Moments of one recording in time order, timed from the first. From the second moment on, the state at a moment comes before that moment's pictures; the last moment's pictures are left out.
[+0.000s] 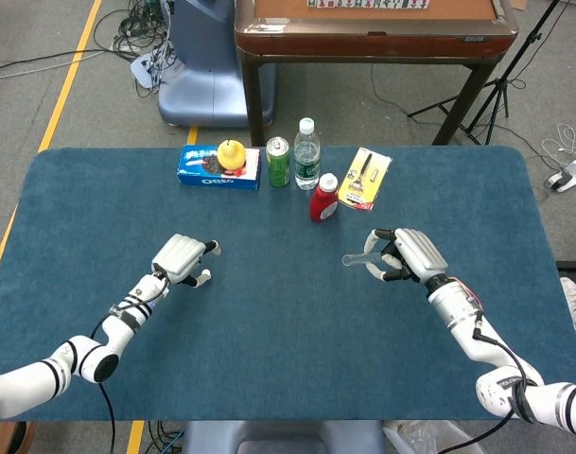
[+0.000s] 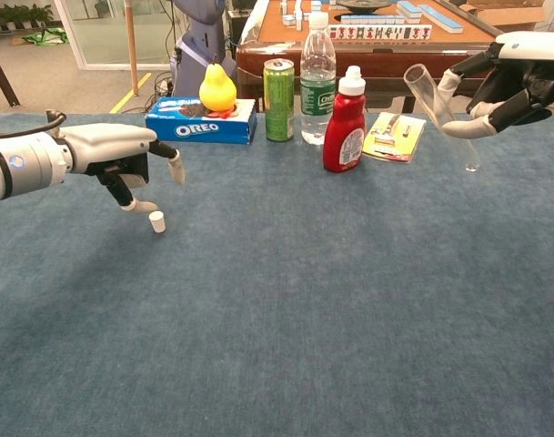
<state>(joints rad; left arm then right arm) -0.83 -1.54 -0.18 -1.17 1.28 0.75 0.08 0.63 -1.21 0.22 -1.65 -1.20 0.88 0.31</state>
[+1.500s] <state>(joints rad) -0.83 -1.65 -0.14 -1.03 1.25 0.75 0.07 0.62 -1.22 0.21 -1.63 -1.20 0.86 0.32</state>
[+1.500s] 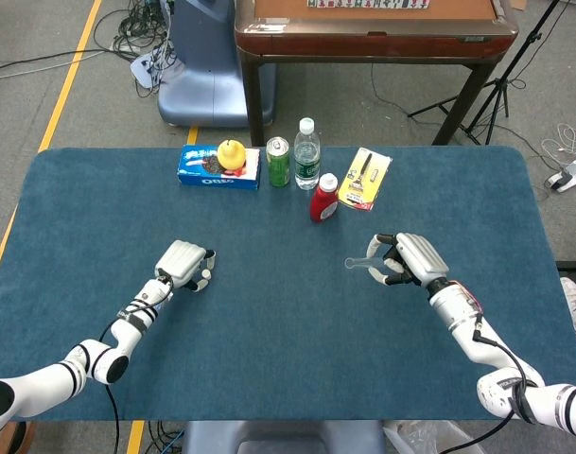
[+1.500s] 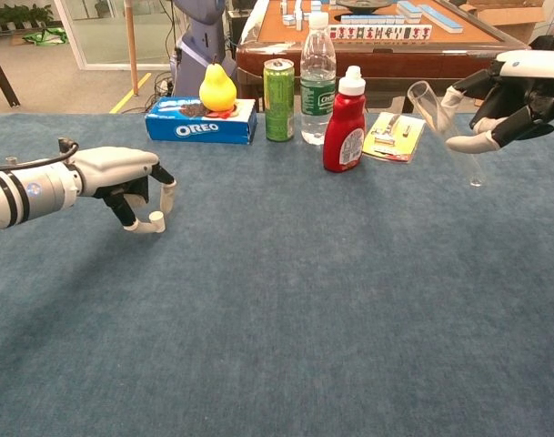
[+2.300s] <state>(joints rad) -0.84 -1.65 -0.14 -1.02 1.24 0.74 0.07 0.62 -1.22 0.21 -1.62 -1.20 0.84 0.32</state>
